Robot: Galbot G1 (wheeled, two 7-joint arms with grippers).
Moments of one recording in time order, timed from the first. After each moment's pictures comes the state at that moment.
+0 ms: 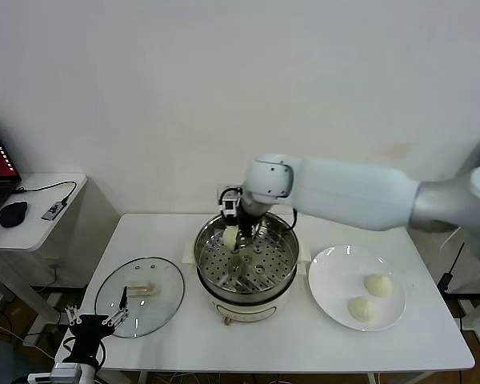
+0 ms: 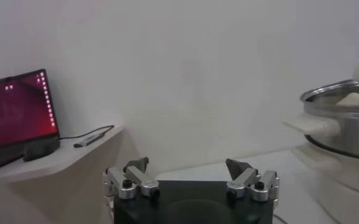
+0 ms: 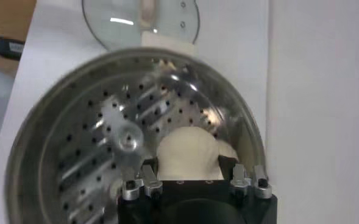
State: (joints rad) left arm 1.70 -1.23 -0.69 -2.03 -0.14 -0.07 -0.12; right arm 0.52 1.23 -1.29 1.34 0.60 -0.70 -0.75
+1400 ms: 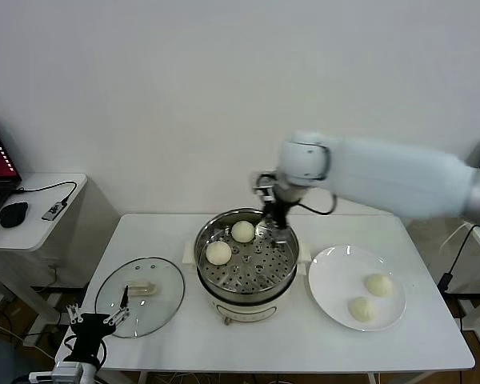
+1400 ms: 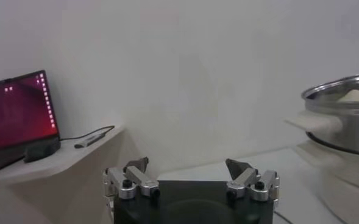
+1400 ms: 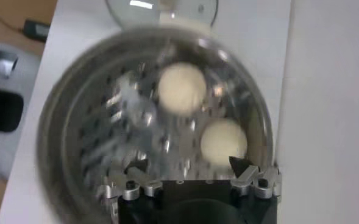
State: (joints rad) left arm 1.70 -1.22 -0.68 -2.03 -0.13 -0.07 -0.12; right arm 0.70 0.89 -1.36 1.52 0.41 -0.55 -1.06
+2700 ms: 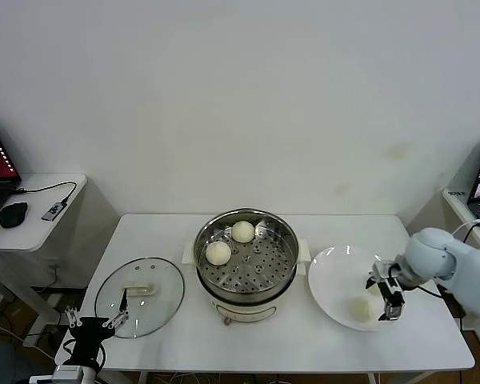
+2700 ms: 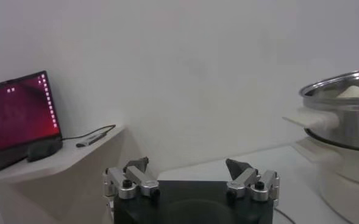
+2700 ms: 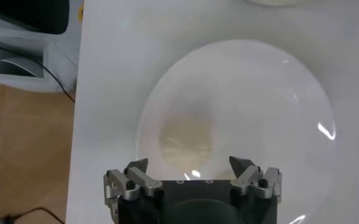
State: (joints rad) left arm 1.71 -1.24 -0.69 -2.03 -0.11 -0.07 -0.13; right arm -0.09 0.43 -0.83 1.57 -0.08 -0.31 -1.08
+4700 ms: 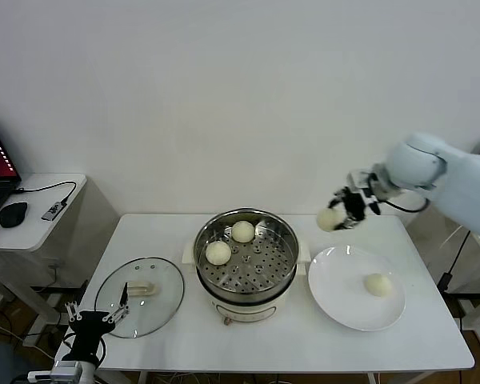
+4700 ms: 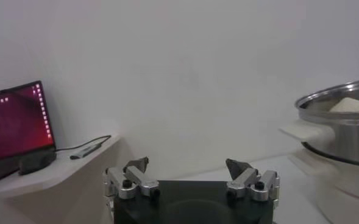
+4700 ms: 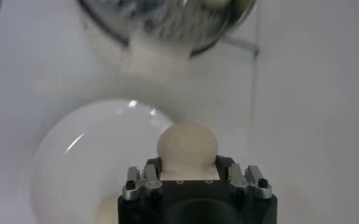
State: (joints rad) left arm 1.69 -1.22 -0.69 -2.04 -0.12 -0.08 -0.13; right arm 0.59 0.68 -1.17 1.55 0.24 -0.27 -1.02
